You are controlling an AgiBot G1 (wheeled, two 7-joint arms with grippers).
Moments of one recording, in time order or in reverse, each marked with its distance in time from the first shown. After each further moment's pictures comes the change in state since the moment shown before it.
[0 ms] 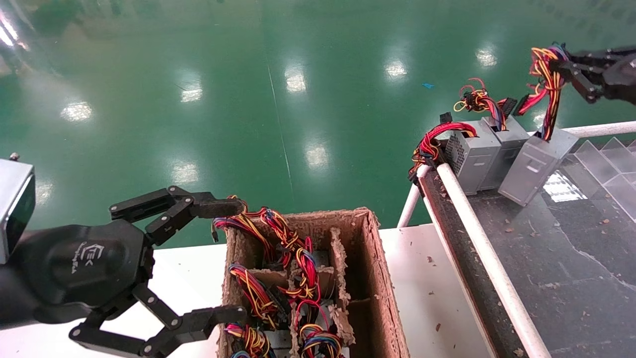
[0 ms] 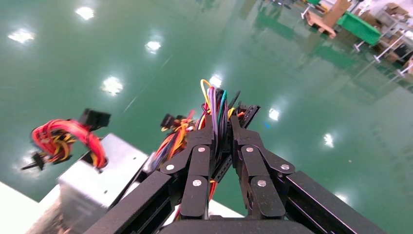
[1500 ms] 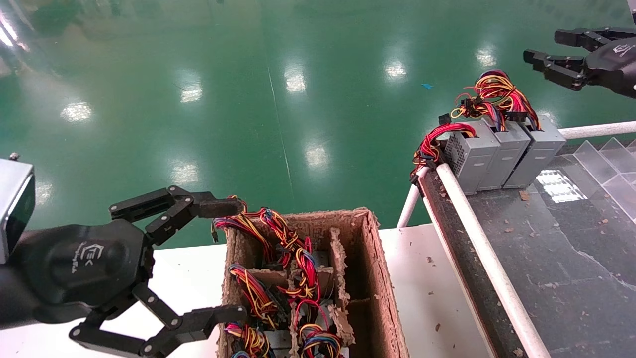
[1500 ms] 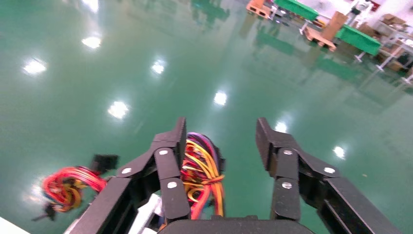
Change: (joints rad) left arm 0.000 0.000 0.000 0.000 0.000 0.000 0.000; right arm 0.038 -0.071 0.024 -0.134 0.059 -0.011 -0.095
